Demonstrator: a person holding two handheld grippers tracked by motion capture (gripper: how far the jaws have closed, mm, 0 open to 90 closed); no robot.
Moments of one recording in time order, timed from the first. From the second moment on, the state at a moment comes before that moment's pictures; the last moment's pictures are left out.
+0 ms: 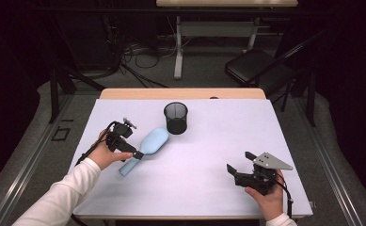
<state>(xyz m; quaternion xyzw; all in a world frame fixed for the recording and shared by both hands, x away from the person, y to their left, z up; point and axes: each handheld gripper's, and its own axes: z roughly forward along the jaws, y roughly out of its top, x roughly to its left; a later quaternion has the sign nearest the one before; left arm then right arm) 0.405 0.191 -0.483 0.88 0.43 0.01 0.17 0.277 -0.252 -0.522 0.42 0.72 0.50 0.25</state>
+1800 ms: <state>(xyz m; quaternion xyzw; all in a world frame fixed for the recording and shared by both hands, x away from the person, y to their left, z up) 0.423 0.172 -0.504 0.88 0.47 -0.01 0.10 0.278 -0.252 -0.523 0.41 0.72 0.49 0.24</state>
